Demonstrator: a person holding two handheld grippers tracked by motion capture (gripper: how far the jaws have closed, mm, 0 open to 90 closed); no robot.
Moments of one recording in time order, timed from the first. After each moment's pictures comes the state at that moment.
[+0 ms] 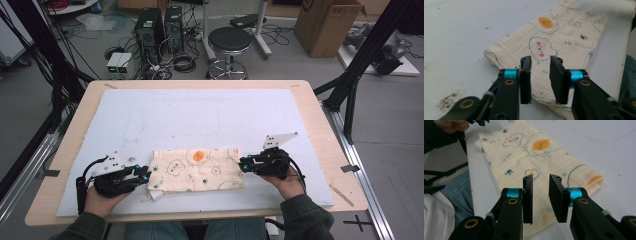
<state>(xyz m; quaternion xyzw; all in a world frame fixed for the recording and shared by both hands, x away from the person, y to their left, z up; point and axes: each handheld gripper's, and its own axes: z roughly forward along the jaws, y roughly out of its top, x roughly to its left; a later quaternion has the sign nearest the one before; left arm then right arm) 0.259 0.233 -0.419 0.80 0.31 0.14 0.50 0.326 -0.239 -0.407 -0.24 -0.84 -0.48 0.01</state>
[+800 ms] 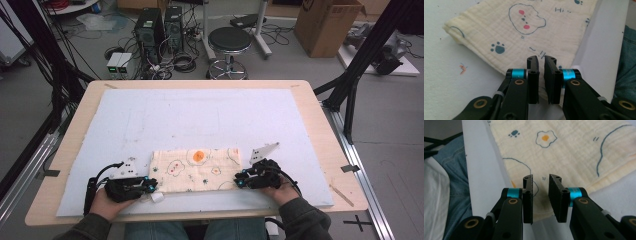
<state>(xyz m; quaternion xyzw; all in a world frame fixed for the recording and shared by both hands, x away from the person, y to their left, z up) 0.260 0.216 -0.443 0.86 0.28 0.09 0.43 0.315 -0.218 -0.438 -0.20 -0.90 -0.39 0.03</state>
